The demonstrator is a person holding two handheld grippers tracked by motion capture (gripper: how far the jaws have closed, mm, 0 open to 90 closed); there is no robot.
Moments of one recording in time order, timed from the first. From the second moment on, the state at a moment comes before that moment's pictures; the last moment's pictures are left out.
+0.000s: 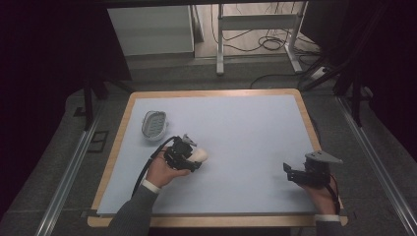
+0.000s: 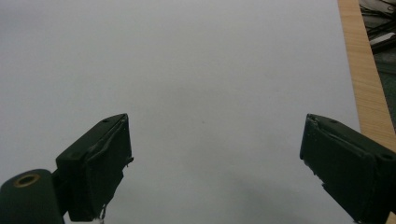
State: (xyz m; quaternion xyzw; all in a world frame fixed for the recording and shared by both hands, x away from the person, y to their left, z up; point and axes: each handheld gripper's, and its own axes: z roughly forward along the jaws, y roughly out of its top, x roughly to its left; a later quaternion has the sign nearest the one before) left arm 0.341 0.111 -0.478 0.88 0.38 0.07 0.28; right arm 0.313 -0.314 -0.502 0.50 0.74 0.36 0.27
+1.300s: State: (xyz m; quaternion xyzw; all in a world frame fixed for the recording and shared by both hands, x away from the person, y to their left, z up) left arm 0.369 0.146 -0.439 0.86 0.42 0.12 0.28; right arm 0.313 -0.319 -0.502 0.51 0.74 0.36 0.26
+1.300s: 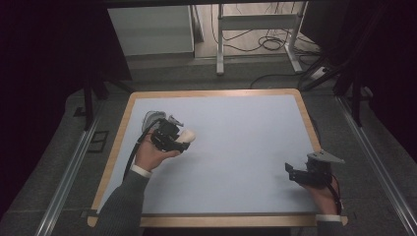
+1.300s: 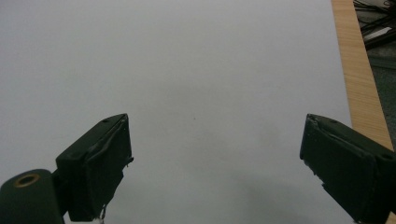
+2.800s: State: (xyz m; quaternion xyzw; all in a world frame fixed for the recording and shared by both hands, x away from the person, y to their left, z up) left arm 0.393 0.171 -0.427 0.84 0.45 0.14 0.28; right arm 0.315 -0.319 -0.505 0.51 0.74 0.35 0.26
